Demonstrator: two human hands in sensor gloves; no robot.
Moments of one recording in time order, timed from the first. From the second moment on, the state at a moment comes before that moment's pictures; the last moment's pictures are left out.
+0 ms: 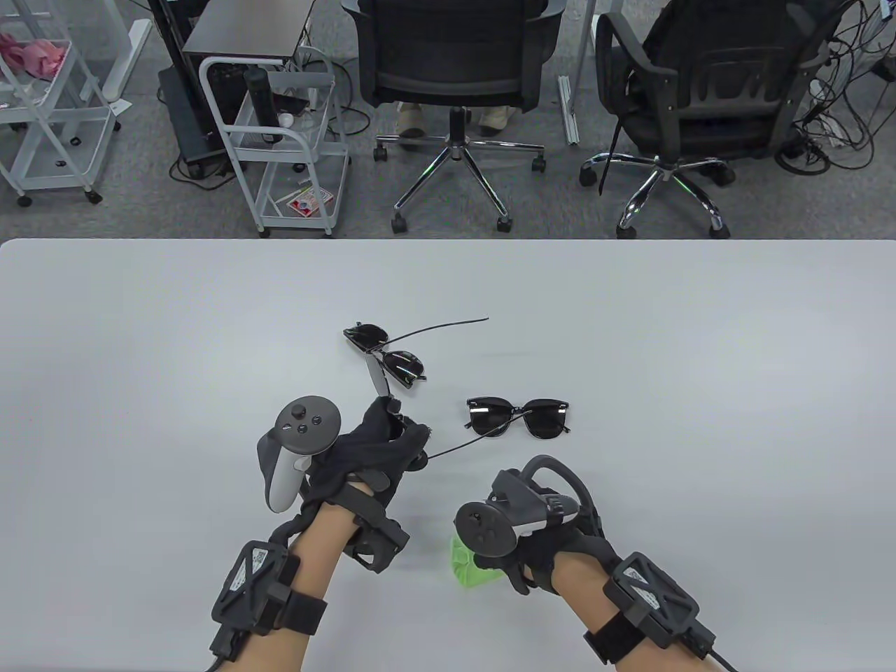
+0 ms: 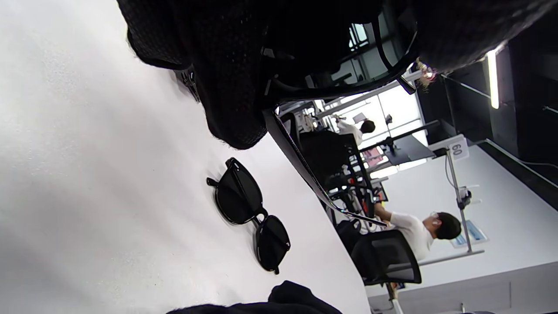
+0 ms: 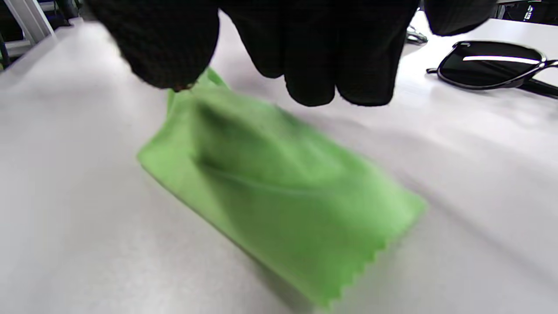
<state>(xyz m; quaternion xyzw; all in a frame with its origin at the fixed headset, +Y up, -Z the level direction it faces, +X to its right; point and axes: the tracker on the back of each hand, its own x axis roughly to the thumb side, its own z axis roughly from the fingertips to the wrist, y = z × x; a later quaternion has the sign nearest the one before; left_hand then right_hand) -0.174 -0.695 -0.304 -0.16 -0.04 0.50 0.85 0.044 -0.712 -0.252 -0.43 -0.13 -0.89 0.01</state>
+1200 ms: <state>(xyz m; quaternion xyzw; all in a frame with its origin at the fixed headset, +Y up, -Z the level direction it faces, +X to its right) -0.132 -0.679 -0.290 -0.07 -0.18 0.23 0.95 0.144 -0.653 -0.273 -0.20 0.21 -0.93 -0.23</state>
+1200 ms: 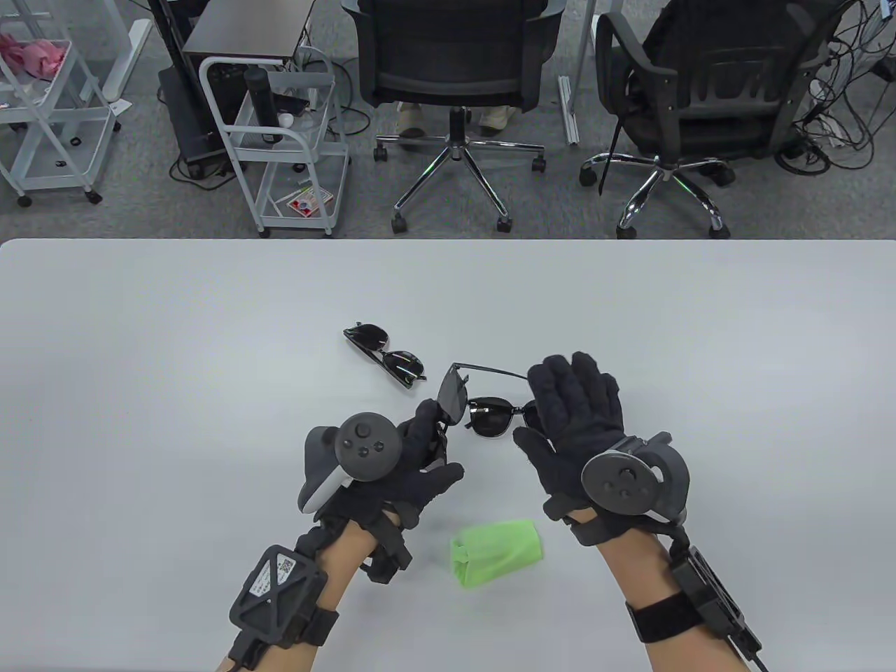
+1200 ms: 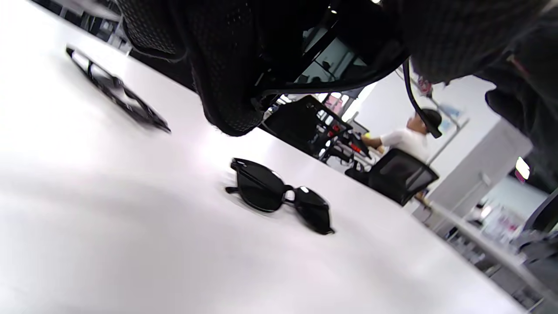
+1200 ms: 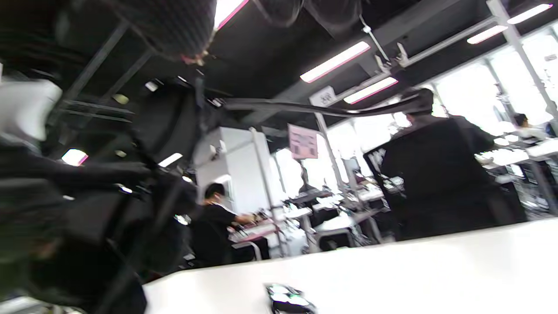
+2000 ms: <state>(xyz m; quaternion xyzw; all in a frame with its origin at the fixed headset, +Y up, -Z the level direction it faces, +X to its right) -0.116 -0.678 -0.282 0.01 -0.18 0.00 0.98 0.145 -0.654 -0.274 -0.21 0.20 -0.90 -0.33</state>
